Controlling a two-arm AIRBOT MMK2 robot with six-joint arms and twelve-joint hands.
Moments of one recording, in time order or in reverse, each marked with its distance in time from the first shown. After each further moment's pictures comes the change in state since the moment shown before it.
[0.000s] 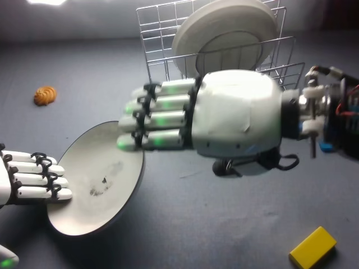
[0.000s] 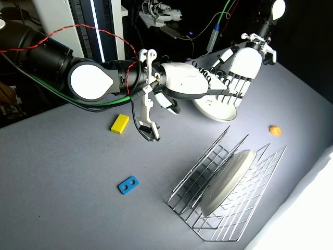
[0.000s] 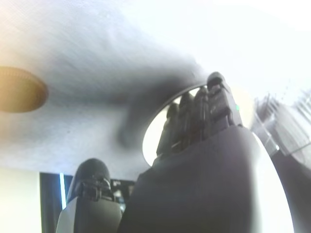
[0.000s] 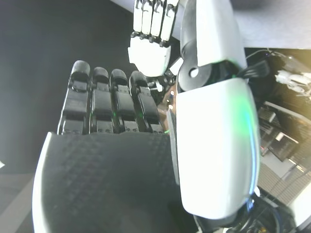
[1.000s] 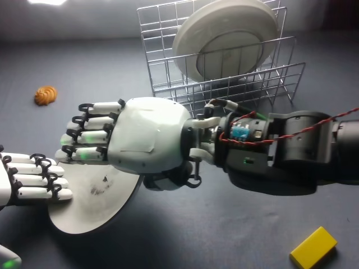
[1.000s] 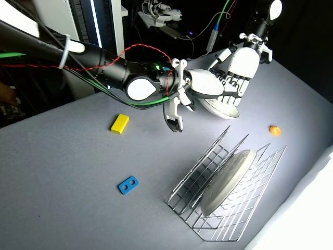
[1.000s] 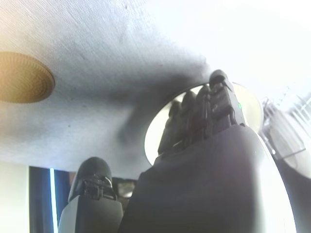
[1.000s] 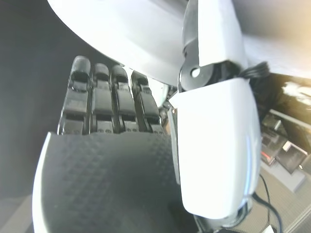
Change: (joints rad) left arm 0.048 0.003 -0.015 -0.055 0.001 0.000; right arm -0.026 -0.332 0.164 0.357 -0.090 -0.360
